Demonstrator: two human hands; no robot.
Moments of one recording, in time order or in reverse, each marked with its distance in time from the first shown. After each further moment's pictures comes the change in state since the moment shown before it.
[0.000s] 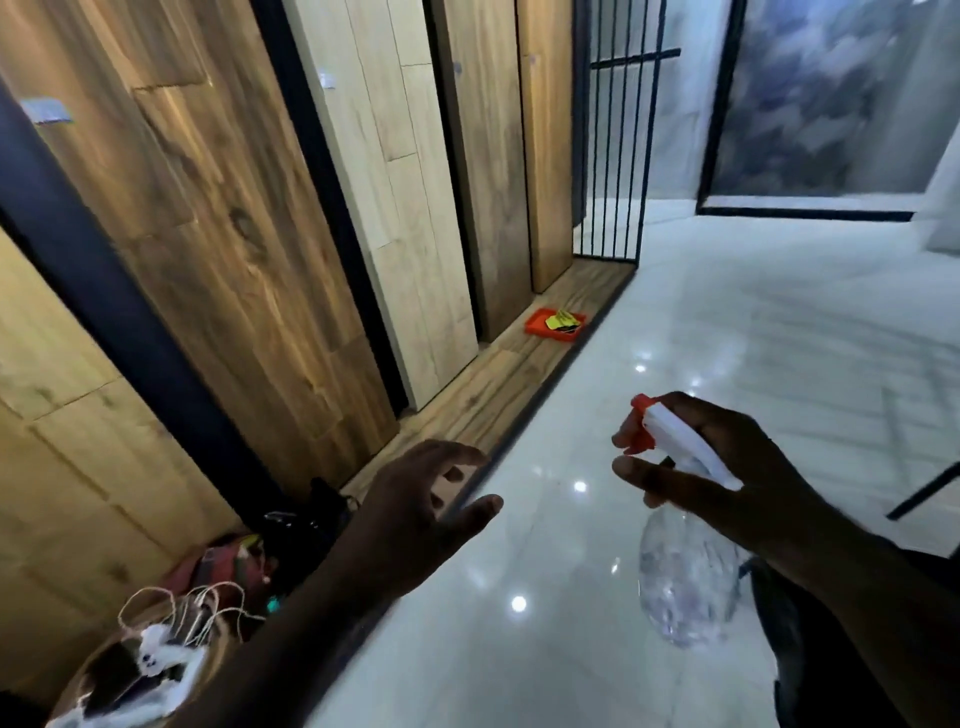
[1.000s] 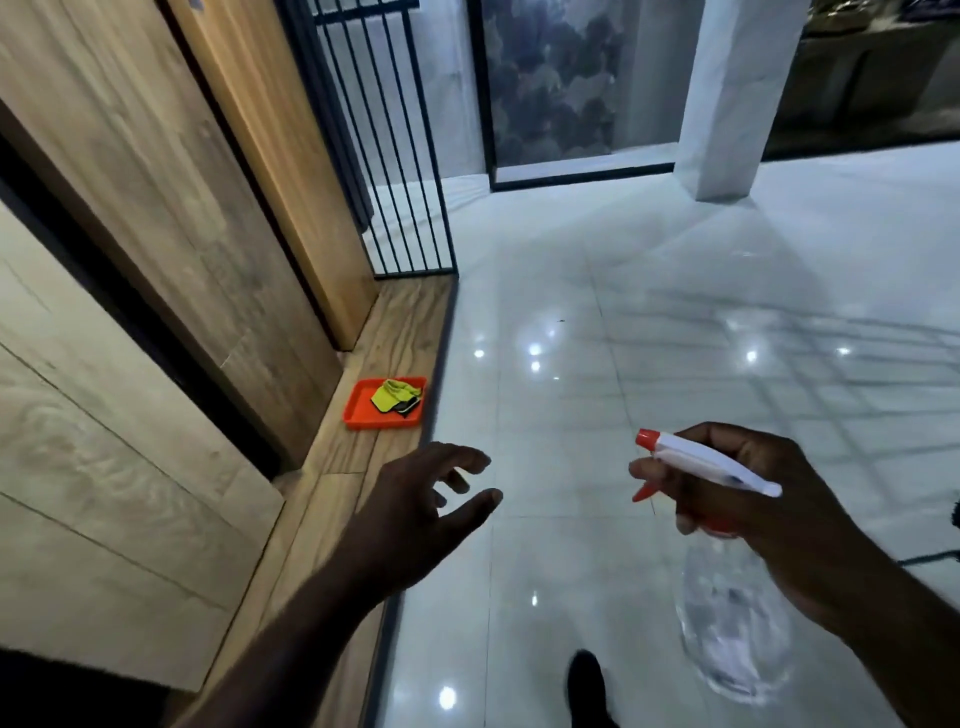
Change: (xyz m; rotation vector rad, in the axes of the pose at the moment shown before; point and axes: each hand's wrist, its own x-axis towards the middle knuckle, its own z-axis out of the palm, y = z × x) left_hand 0.956 -0.189 0.292 -0.228 -0.397 0.247; right_hand 0.682 0.420 -0.245 0.227 0.540 0.419
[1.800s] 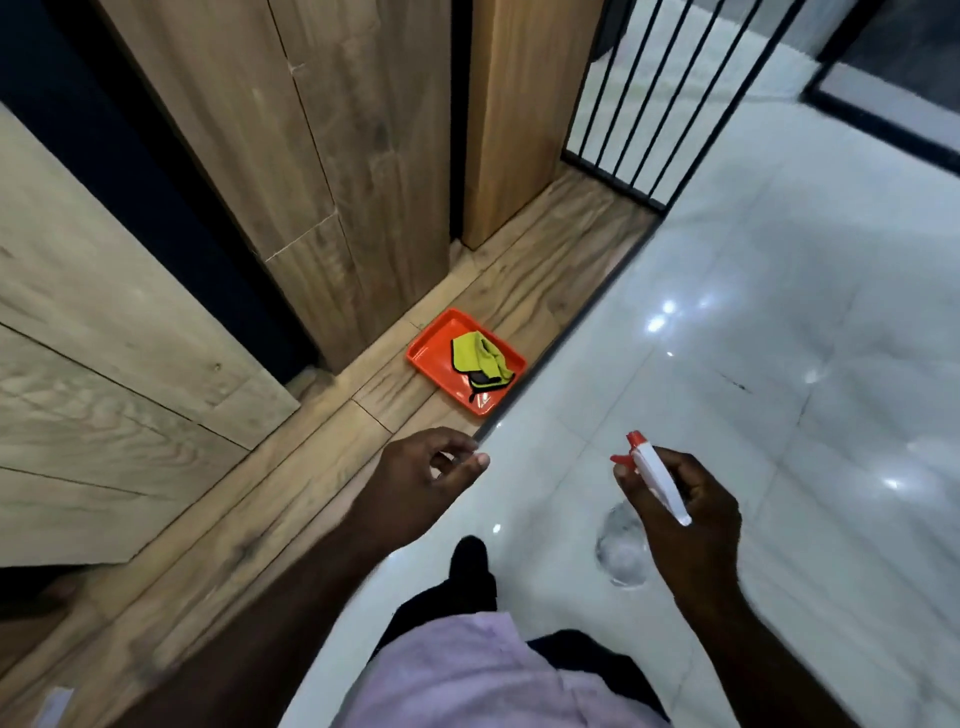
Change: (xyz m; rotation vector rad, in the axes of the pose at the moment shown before) left_hand 0.484 -0.417 -0.097 -0.307 0.385 -0.729; right_hand 0.742 0.173 0.260 -0.412 -0.164 0.060
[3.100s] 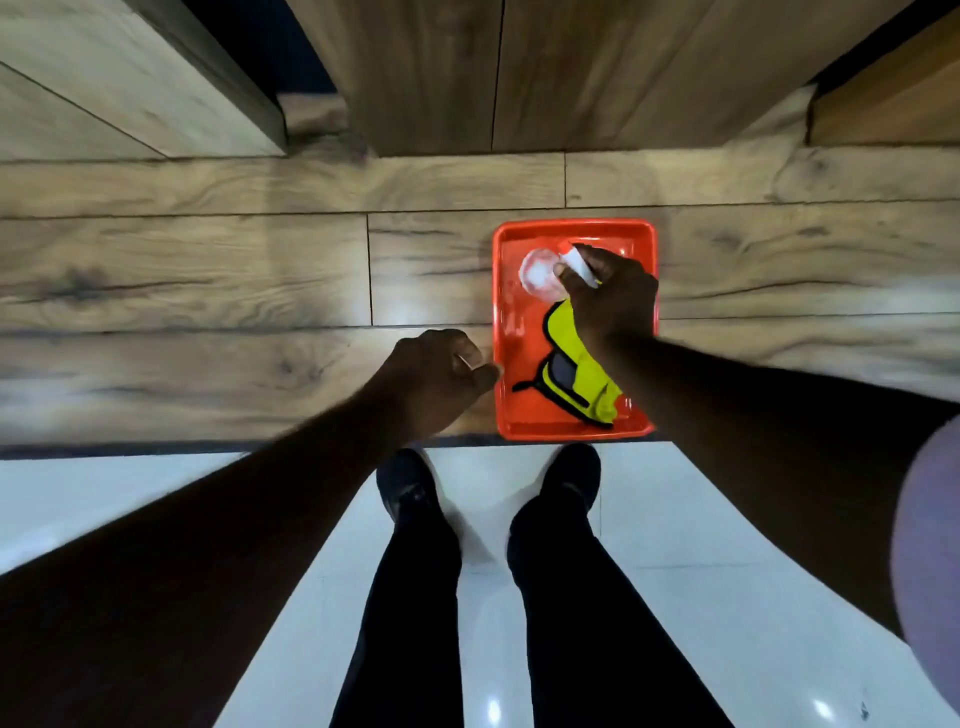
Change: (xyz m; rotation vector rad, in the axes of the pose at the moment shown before) left_hand 0.486 -0.375 0.134 -0.087 0.247 -0.876; right_hand 0.547 0.320 0.637 -0.476 -0.921 -0.366
